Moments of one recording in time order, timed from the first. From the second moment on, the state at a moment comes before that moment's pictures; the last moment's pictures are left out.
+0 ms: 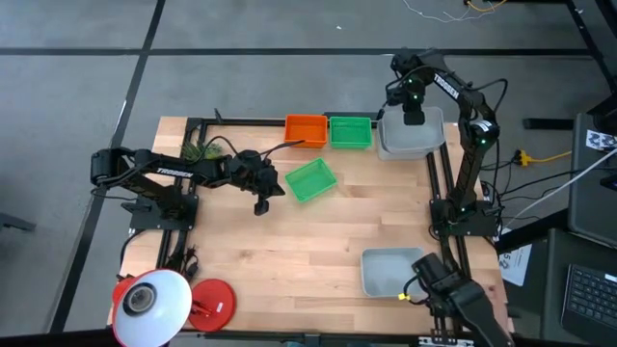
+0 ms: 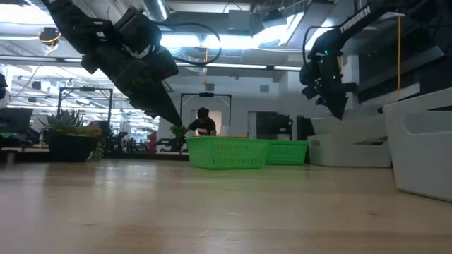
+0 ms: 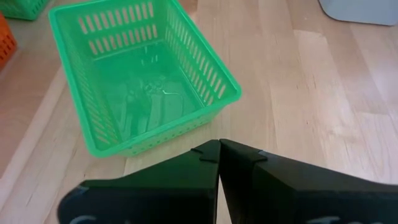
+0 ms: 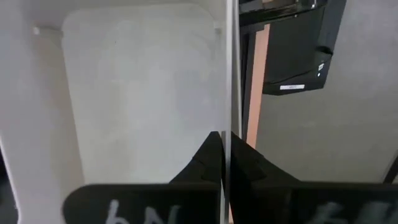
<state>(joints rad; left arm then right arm) 0.29 1.34 0.53 0.22 0.22 0.04 -1.12 1.95 1.76 -1.40 0.11 -1.08</state>
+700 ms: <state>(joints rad) 0.29 1.34 0.53 0.22 0.19 0.04 -1.12 1.95 1.80 -1.37 0.02 -1.11</state>
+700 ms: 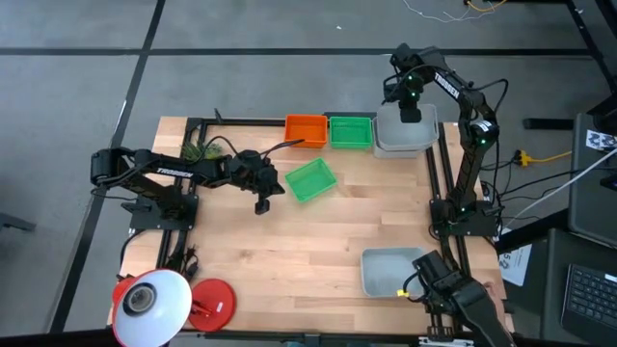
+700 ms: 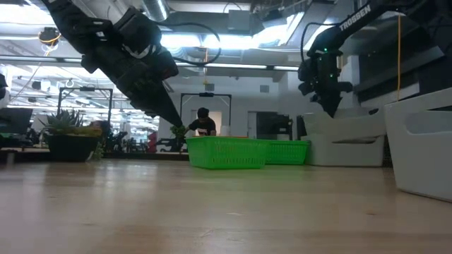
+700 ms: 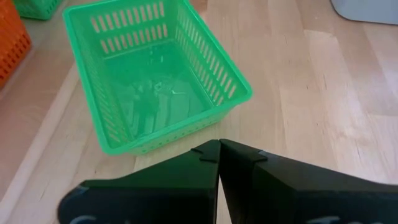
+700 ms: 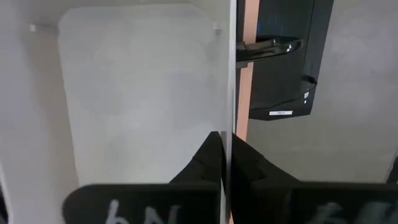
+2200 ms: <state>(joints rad) 0.29 1.34 0.53 0.22 0.19 0.04 -1.11 1.80 1.80 -1.32 -0.06 -1.09</state>
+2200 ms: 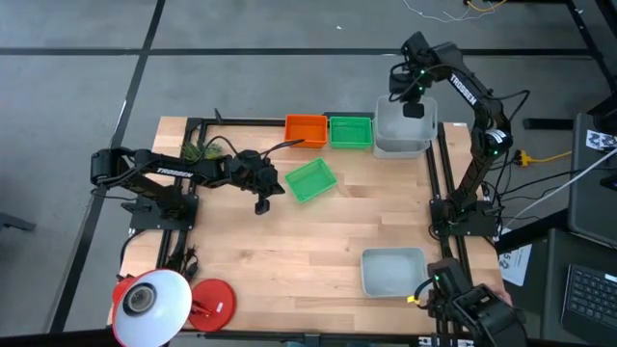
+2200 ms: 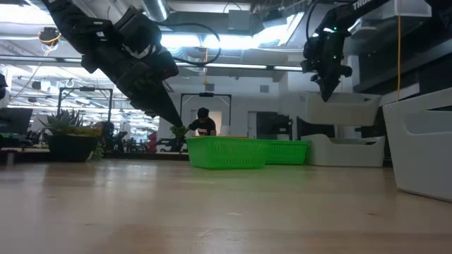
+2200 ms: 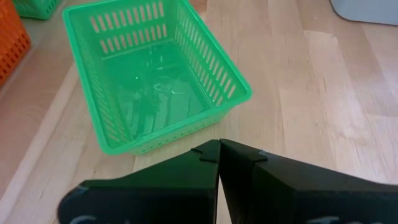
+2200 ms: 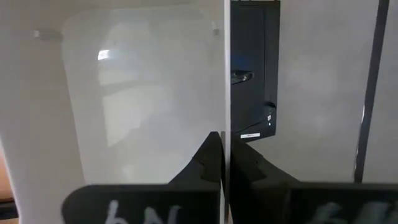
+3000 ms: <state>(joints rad) 0.29 1.34 0.53 0.22 0.19 0.04 -1.12 1.81 1.70 -1.24 -0.06 -1.11</state>
